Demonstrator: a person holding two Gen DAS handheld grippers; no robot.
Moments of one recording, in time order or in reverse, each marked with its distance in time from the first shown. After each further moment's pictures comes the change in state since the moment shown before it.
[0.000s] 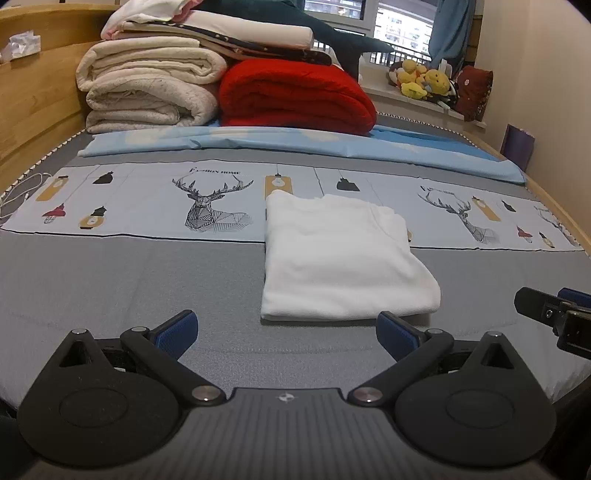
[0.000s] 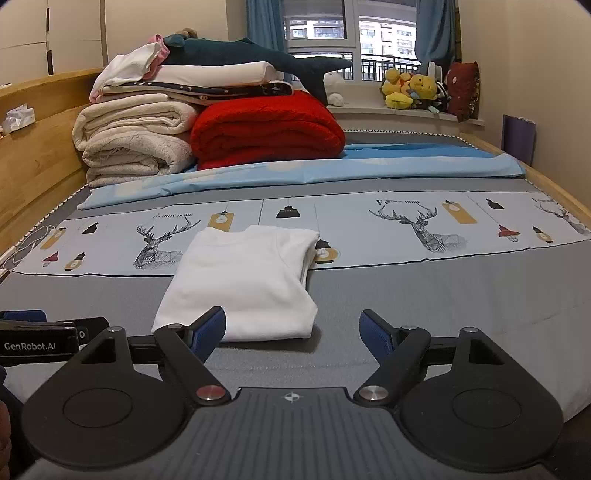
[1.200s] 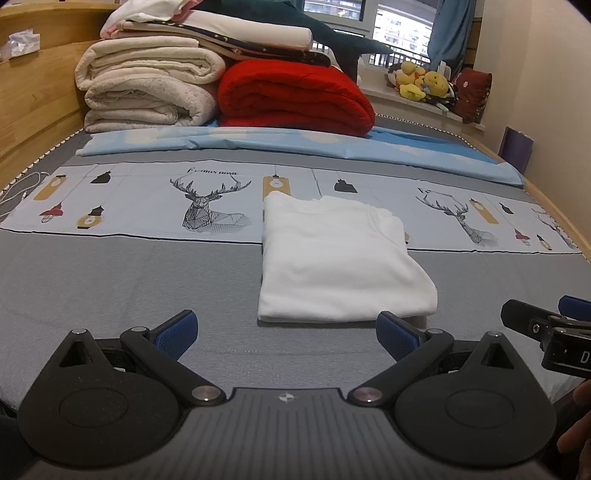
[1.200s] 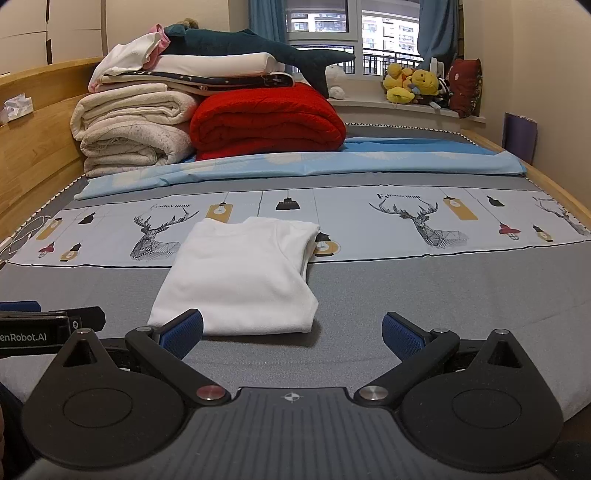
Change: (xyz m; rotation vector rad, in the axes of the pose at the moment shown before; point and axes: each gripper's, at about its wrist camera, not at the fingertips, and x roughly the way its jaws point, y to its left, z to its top) left arm 0.000 0.000 0.000 -0.001 -0.005 -0.010; right arm 0.007 0.005 0.000 -0.014 0.027 -0.011
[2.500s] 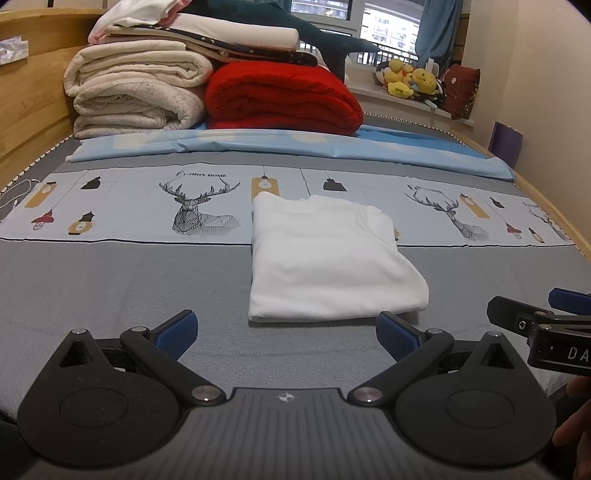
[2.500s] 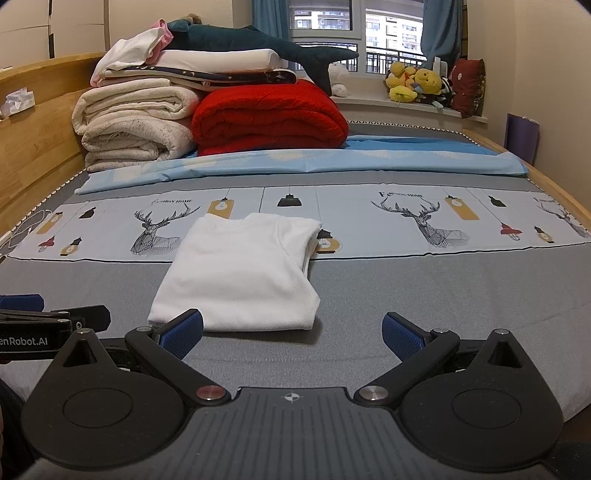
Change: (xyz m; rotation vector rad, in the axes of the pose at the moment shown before) left arm 0.001 0.001 -0.002 0.035 -0.003 -0.034; right arm 0.000 0.002 0.000 -0.005 0.004 -0.001
